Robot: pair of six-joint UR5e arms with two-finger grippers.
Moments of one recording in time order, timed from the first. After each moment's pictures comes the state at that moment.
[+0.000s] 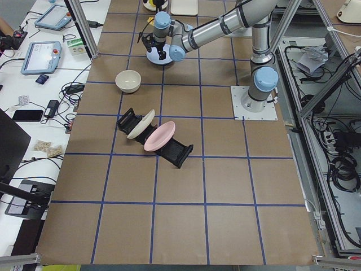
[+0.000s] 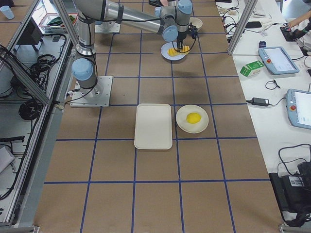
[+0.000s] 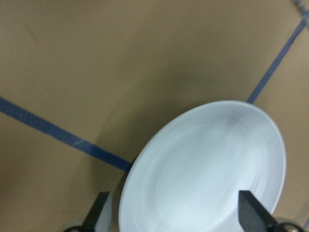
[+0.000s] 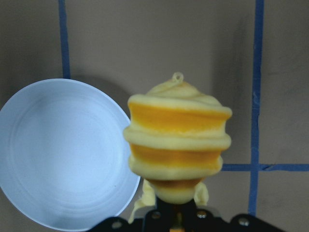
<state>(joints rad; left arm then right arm) -1.67 -1.90 -1.80 -0.78 1.29 -0.66 1.71 -1.23 1.63 -2.01 -1.49 0.15</state>
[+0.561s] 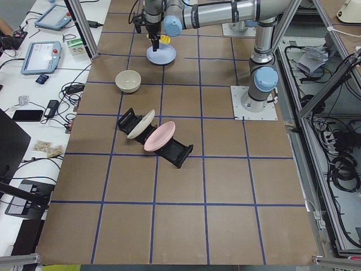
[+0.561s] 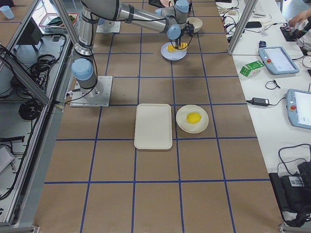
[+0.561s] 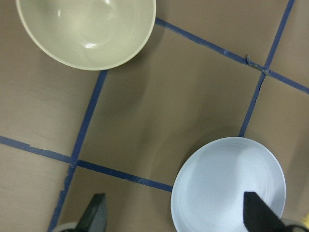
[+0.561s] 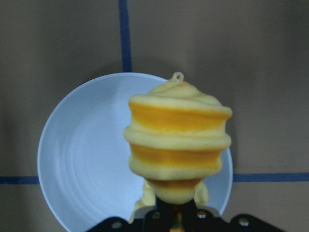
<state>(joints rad) -1.64 -1.79 -1.51 -1.31 1.49 -0.36 1.86 -1.10 1.58 -2.08 -1.49 0.33</state>
